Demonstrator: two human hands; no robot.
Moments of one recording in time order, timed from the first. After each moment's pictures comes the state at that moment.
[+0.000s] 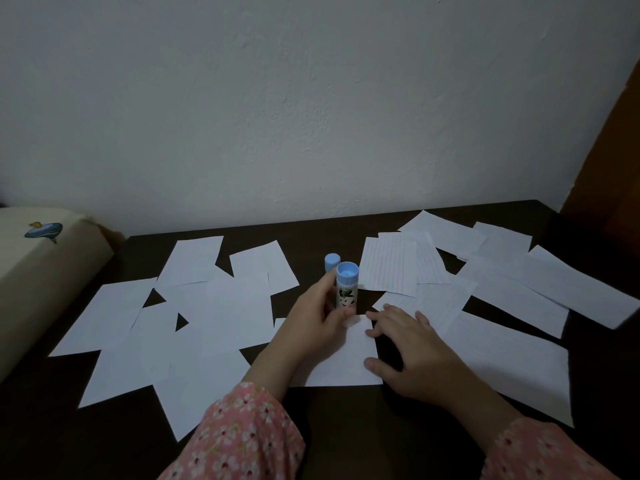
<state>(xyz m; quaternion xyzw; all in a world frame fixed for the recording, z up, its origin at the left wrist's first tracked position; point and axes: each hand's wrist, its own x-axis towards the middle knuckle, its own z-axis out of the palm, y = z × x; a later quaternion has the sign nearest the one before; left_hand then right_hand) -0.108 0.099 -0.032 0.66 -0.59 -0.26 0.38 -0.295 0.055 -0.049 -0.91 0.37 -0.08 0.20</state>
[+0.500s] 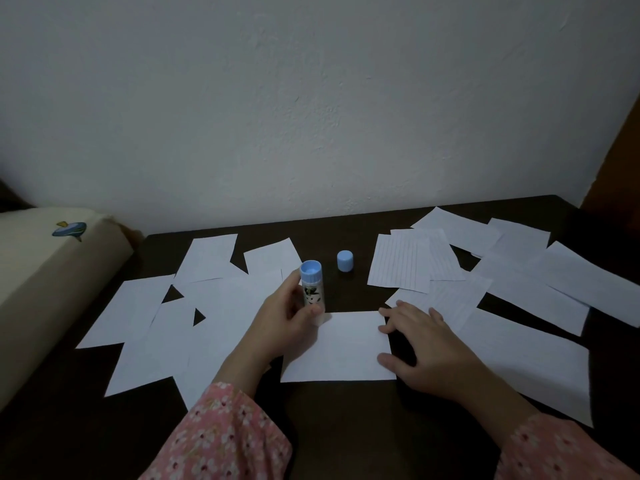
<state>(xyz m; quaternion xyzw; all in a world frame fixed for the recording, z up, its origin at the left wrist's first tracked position) -0.067 0.129 -0.022 0.72 -0.53 -0.25 0.38 -0.291 0.055 -0.045 -0.90 0.38 -0.07 0.20</state>
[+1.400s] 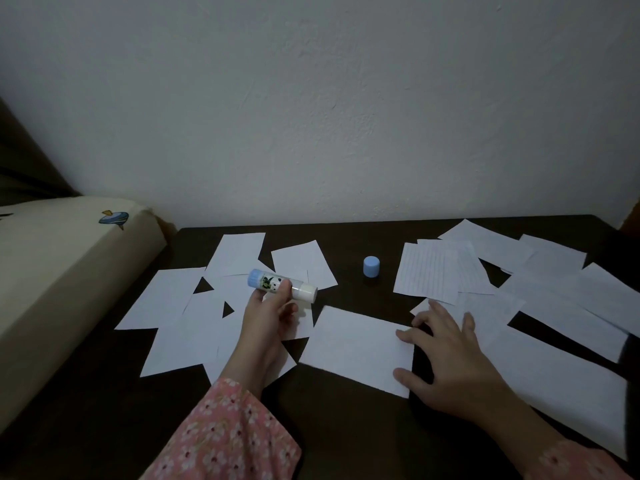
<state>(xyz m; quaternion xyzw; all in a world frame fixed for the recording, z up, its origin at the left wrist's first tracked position) -0.033 0.142 -0.038 0.57 -0.10 -0.39 0.72 -0.283 0.069 -0.033 -0.91 0.41 0.00 0.10</state>
